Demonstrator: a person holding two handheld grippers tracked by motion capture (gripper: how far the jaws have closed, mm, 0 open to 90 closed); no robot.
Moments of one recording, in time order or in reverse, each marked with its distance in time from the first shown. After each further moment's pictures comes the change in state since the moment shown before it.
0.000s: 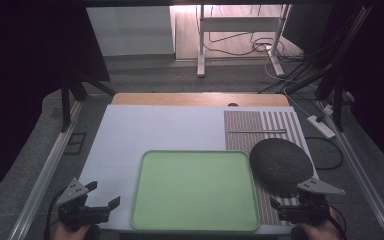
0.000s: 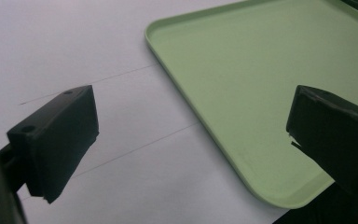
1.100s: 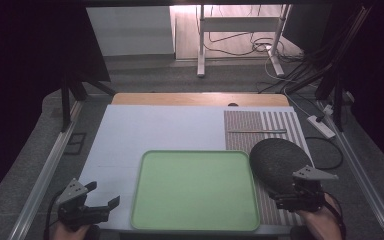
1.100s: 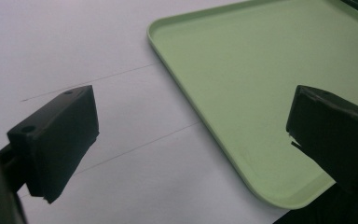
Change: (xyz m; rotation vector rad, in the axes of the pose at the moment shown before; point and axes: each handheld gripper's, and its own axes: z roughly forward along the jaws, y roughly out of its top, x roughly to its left) left arm 0.001 0.000 0.000 0.001 0.004 -0.013; right arm -0.015 0.022 0.020 0.016 0.035 -0.015
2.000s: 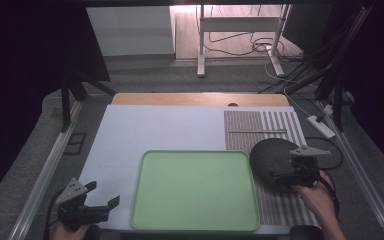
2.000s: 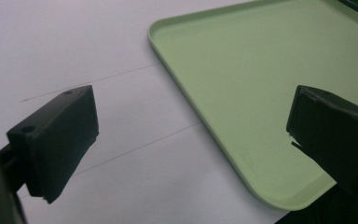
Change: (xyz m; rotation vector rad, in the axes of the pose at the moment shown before) left arm 0.001 0.000 0.000 -0.003 -0.001 -0.008; right arm -0.038 0.031 0.039 0.026 -0.047 -0.016
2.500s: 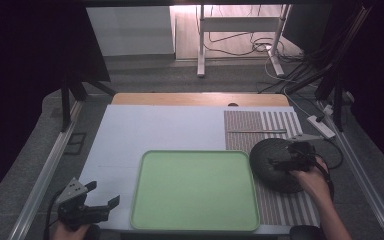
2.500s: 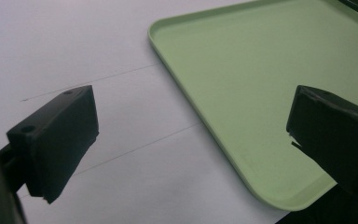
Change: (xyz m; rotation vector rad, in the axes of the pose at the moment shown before) left arm 0.000 0.000 0.000 0.001 0.000 -0.002; right arm -0.027 0.022 0.033 0.049 -0.059 -0.001
